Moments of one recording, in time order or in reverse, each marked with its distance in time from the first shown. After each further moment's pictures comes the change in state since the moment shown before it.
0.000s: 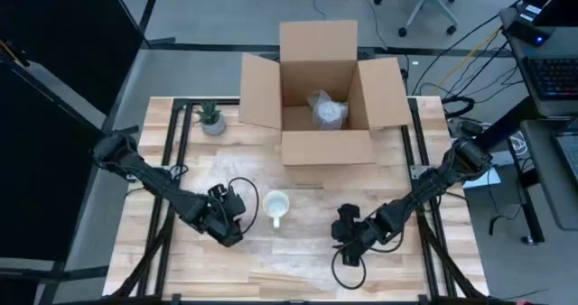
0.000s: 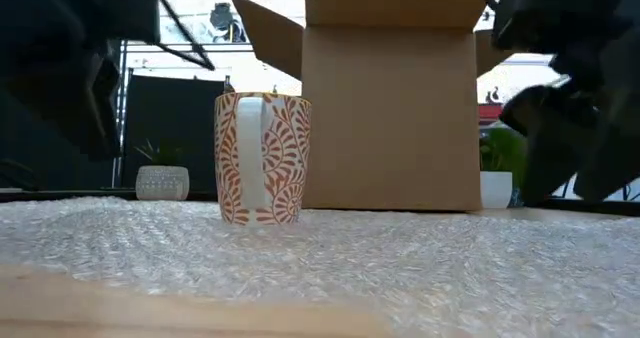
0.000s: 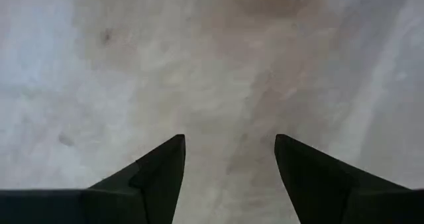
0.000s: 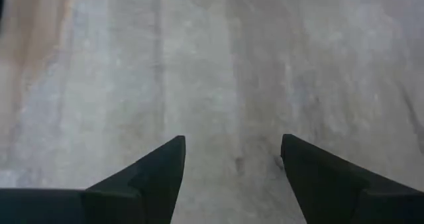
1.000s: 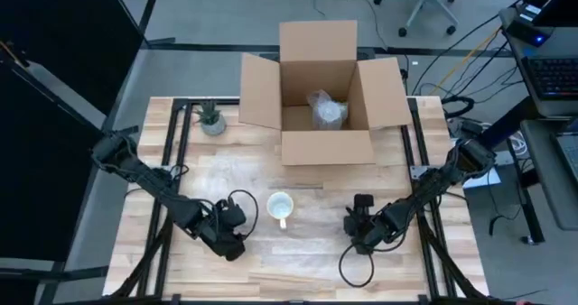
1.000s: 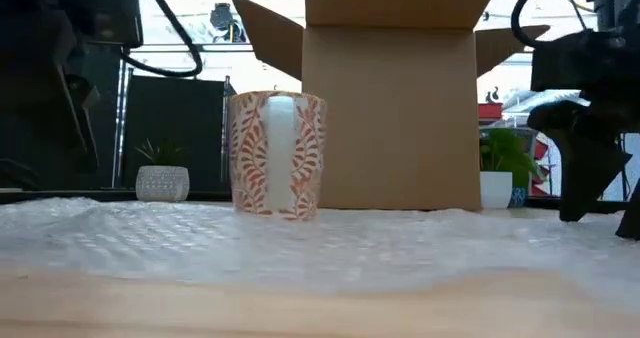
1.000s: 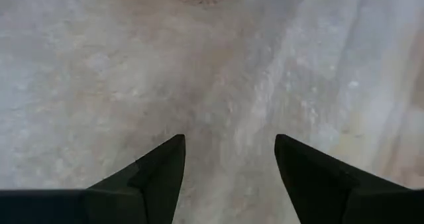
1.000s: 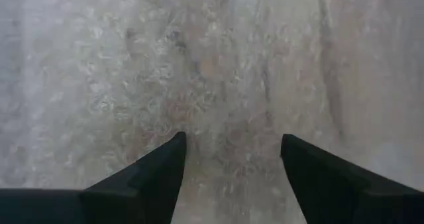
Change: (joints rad) left arm -0.077 0.000 -0.072 0.357 0.095 -0.170; right arm 0.028 -0.042 -0.047 -0.389 0.056 -0.063
